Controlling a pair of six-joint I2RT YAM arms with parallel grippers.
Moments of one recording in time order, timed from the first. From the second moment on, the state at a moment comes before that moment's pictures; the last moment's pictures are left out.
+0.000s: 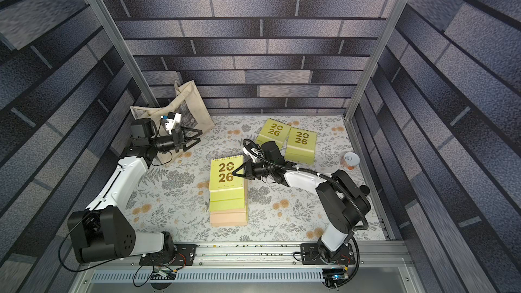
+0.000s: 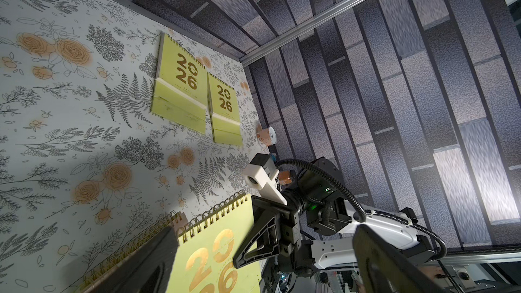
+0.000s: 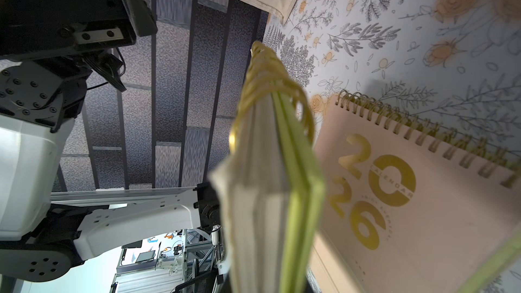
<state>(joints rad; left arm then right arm) 0.14 1.35 1.08 -0.24 1.23 -0.56 0.69 1.67 0.91 0.23 -0.86 0.89</state>
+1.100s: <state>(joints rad) 0.14 1.36 1.05 -0.18 1.25 -0.58 0.74 1.78 0.89 0.17 -0.76 0.90</state>
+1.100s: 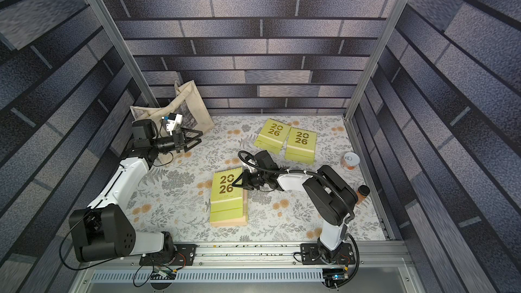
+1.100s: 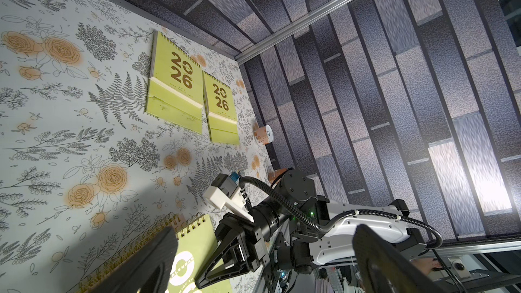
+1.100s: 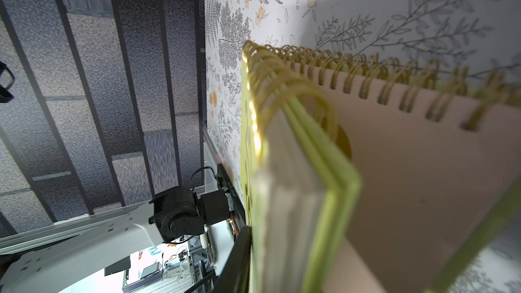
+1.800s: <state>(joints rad) 0.13 1.36 1.05 -0.18 1.25 -0.58 0.74 1.75 0.94 -0.06 -0.66 0.79</state>
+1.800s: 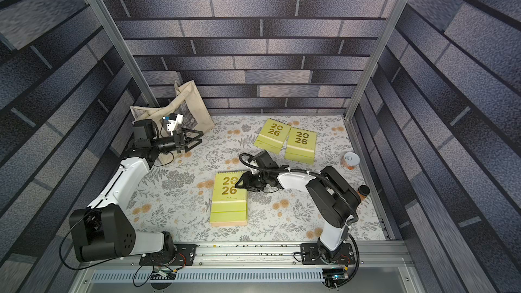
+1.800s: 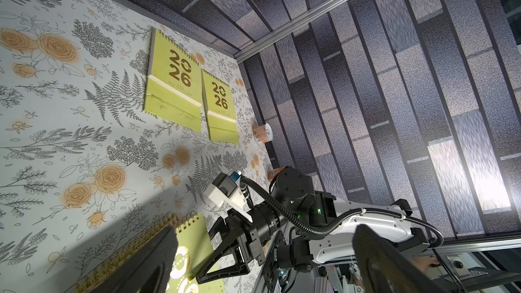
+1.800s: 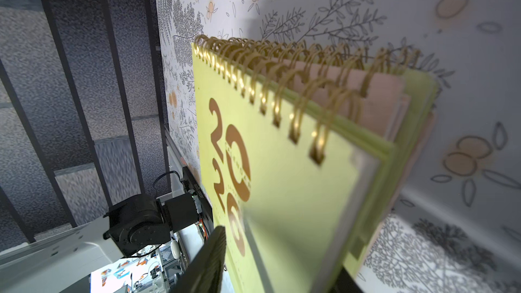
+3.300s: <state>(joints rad) 0.10 1.40 1.07 -0.25 1.22 -0.54 0.74 1.69 1.05 -0.38 -0.47 0.61</state>
